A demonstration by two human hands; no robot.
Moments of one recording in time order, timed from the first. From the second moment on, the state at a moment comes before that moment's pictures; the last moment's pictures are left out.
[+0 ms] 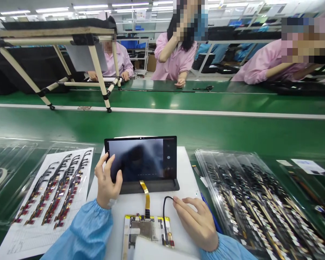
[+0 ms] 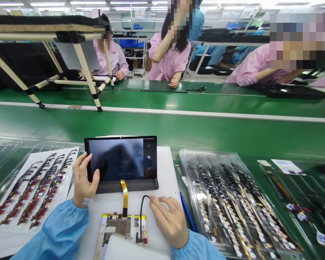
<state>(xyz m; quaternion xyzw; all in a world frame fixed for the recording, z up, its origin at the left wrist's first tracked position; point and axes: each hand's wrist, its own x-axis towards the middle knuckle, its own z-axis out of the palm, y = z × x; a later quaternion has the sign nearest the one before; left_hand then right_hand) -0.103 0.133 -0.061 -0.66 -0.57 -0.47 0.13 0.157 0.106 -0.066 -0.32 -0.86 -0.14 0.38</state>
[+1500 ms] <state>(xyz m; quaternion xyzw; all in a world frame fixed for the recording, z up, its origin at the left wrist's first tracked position) -0.102 0.135 -0.068 -0.62 -0.60 -0.46 0.19 0.147 0.116 -0.065 -0.36 -0.87 -0.13 0.33</state>
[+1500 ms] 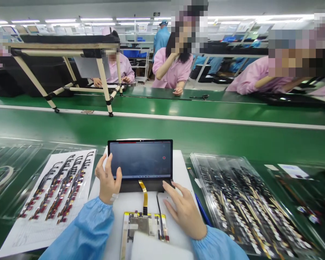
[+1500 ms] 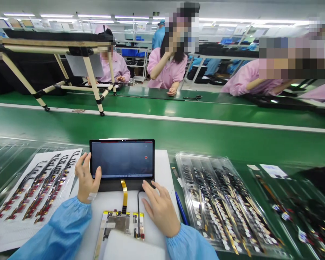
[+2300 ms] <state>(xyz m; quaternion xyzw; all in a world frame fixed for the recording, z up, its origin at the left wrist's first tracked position) -0.108 0.103 -0.044 -0.66 -0.50 -0.54 0.12 0.139 0.130 -0.071 -0.34 -0.86 -0.16 0.34</state>
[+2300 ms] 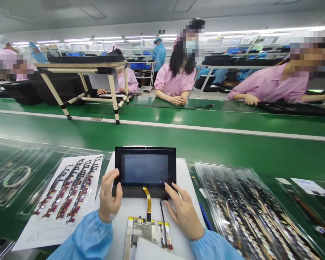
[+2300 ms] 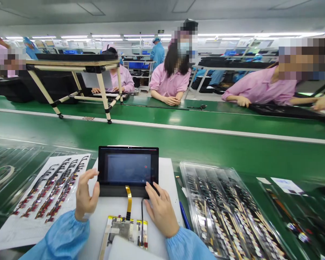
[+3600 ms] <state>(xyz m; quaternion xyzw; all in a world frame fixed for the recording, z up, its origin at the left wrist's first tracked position) -0.073 0.045 -0.073 -0.88 -0.27 -0.40 -0.03 0.127 0.154 -0.068 -0.38 -0.79 -0.02 0.47</state>
